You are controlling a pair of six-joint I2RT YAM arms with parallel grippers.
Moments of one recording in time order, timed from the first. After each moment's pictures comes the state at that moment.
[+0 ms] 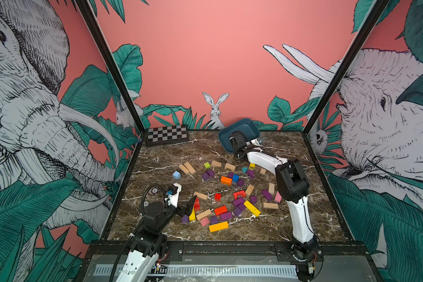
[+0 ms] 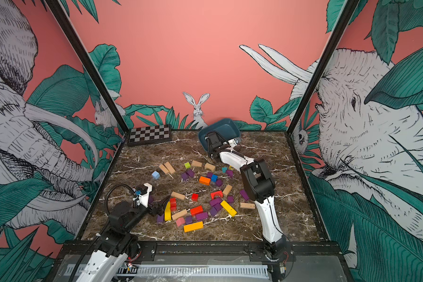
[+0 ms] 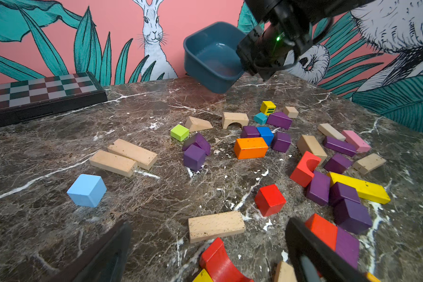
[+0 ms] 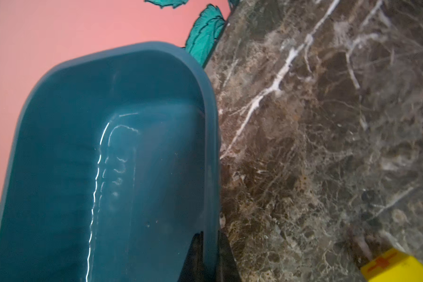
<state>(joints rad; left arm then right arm) -0.38 0.11 0.10 -0.21 0.24 -0.06 0.57 2.22 1.71 -0.36 0.74 1.50</state>
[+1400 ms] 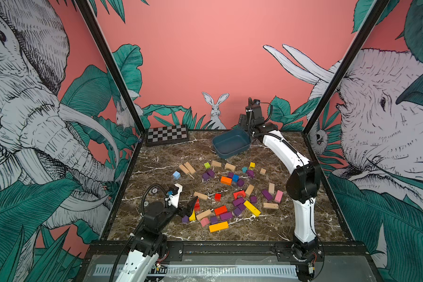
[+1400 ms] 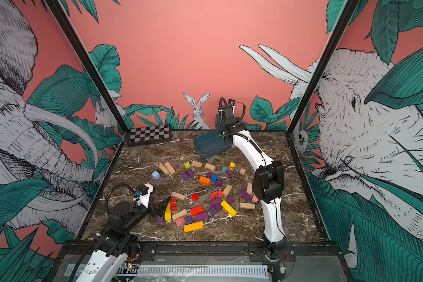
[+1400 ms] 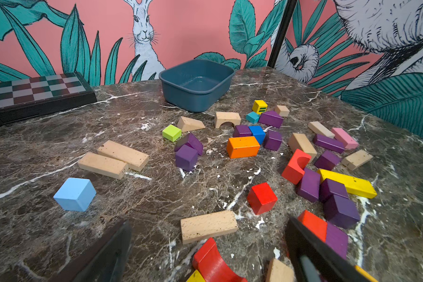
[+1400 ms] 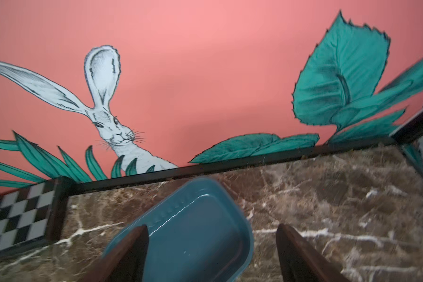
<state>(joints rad) -0.38 0.12 0.09 -0.20 0.28 -0.06 0.43 2.17 2.16 -0.51 0.39 0.26</state>
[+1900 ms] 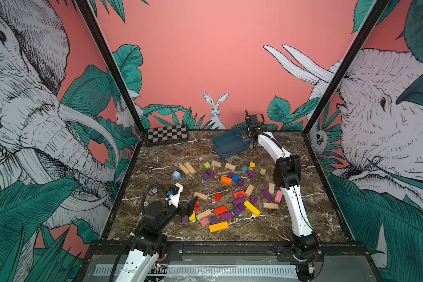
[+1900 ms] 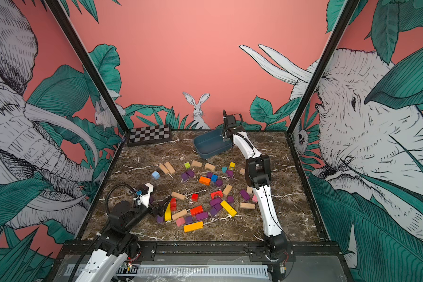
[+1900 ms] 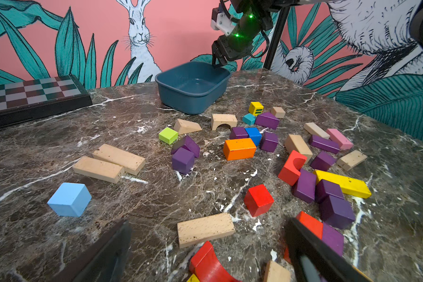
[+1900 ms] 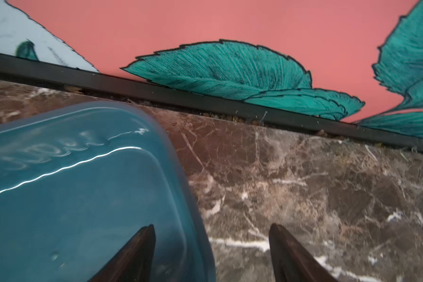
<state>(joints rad) -0.38 0.14 0.09 -0.18 0.30 -0.06 0.32 2.59 2.47 -0.70 0.29 0.00</state>
